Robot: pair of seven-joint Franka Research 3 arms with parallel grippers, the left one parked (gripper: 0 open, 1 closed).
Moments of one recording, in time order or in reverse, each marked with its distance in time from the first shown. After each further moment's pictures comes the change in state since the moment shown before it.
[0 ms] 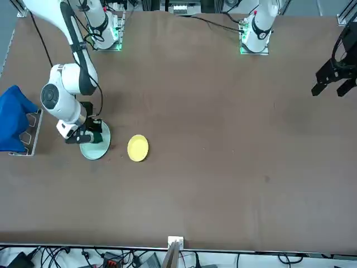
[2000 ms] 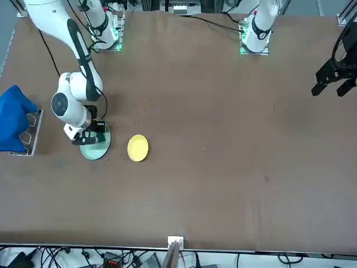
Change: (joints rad) arm -0.016 0.098 0.004 -0.024 0.000 0.092 -0.008
